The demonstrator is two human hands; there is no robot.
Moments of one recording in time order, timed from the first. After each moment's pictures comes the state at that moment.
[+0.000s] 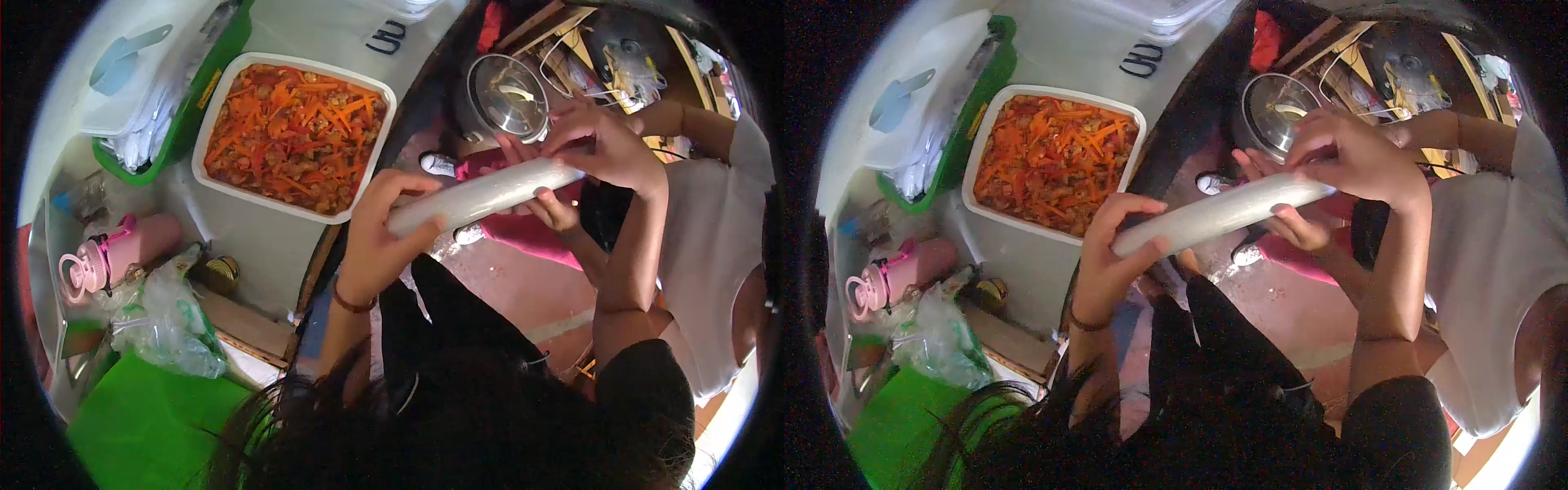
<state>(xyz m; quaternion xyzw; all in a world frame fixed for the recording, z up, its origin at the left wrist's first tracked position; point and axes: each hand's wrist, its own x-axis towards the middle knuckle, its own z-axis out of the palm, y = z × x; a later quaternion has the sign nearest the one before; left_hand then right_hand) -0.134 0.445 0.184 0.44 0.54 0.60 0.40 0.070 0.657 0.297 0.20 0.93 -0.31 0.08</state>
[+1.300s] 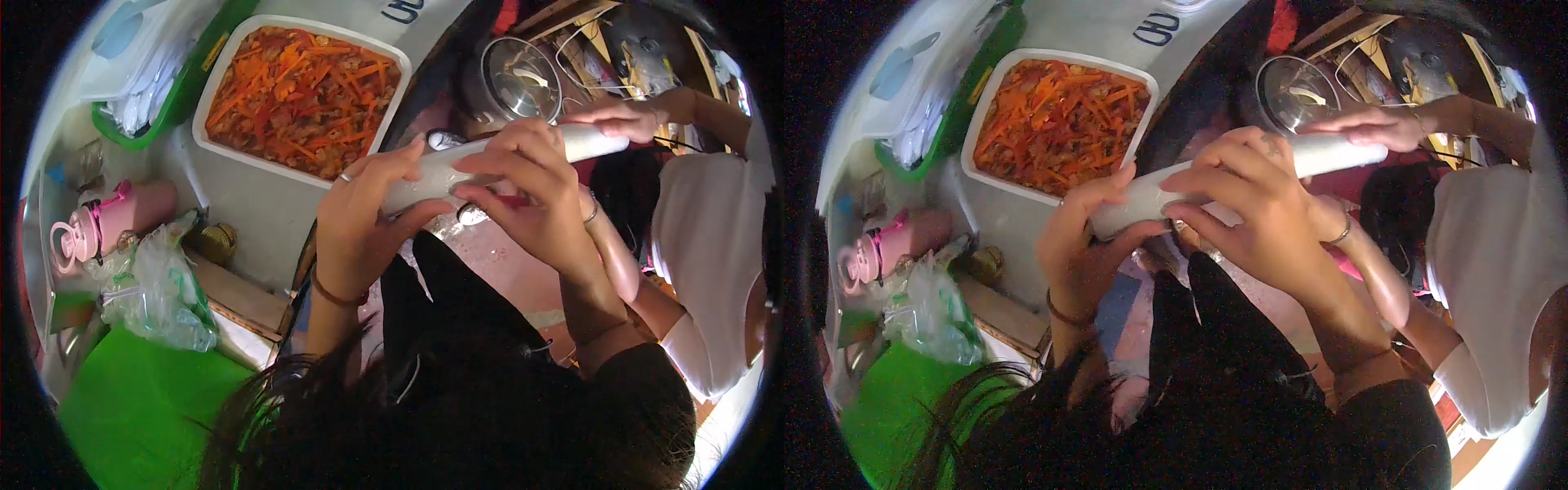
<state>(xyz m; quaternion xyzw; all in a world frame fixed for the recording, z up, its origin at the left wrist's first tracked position) -0.144 0.426 0.206 0.53 0.60 0.57 0.17 0.007 0.535 0.263 0.21 0.93 -0.23 -0.21</state>
